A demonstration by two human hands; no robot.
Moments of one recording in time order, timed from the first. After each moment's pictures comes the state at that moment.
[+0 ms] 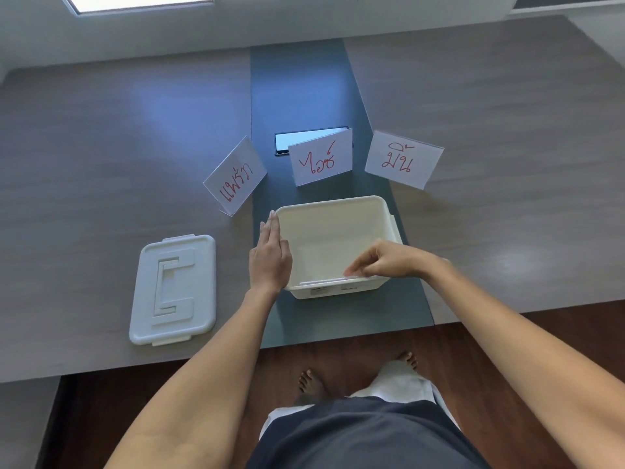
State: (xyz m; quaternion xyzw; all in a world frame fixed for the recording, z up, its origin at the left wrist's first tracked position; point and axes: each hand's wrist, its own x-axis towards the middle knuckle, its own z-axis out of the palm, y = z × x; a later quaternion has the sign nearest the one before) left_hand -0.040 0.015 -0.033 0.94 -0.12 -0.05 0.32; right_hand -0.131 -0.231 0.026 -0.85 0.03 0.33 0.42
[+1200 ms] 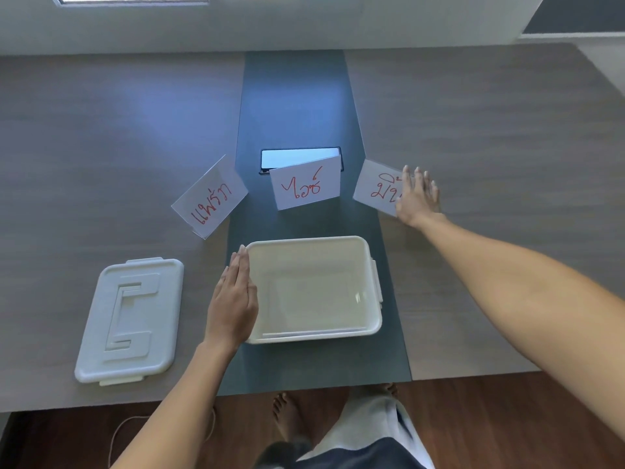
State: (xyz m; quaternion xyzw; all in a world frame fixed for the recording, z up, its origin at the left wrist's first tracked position) left_hand -0.040 0.014 -0.038 0.95 -0.15 -0.04 0.27; right_hand 0.030 -0.403 -0.022 -0.96 0.24 0.08 0.06
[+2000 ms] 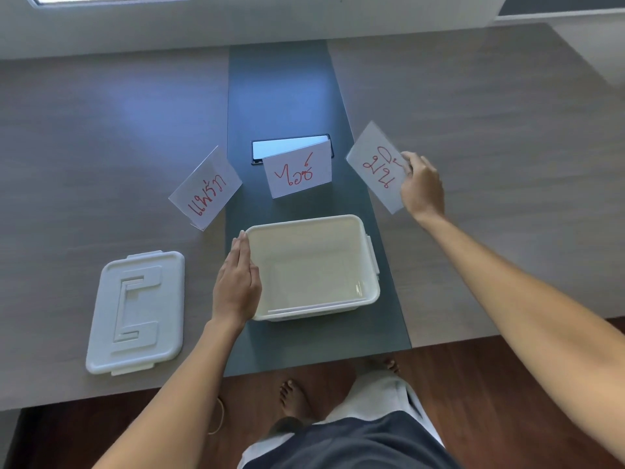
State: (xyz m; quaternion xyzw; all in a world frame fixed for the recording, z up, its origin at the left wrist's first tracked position) left_hand -0.039 0.014 -0.034 0.95 -0.14 -0.05 0.29; right_hand -0.033 -0.365 0.027 -0.91 0.25 -0.22 0.24
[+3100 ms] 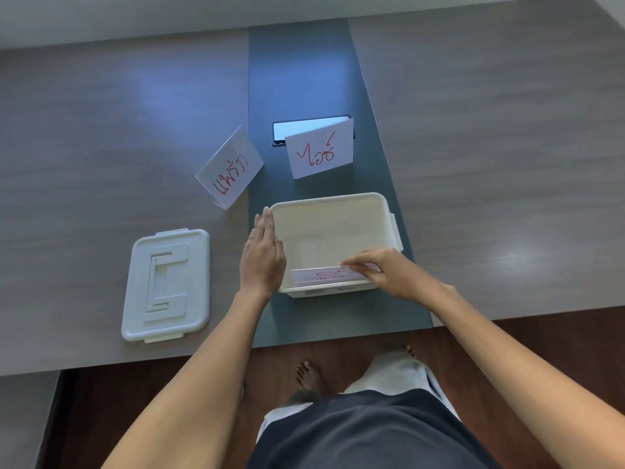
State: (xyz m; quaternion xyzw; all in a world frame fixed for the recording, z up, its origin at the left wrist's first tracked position) left_hand -0.039 0.015 -0.037 0.94 -0.14 -0.04 0.31; right_hand -0.155 -0.224 0.014 -0.91 -0.01 0.15 0.39
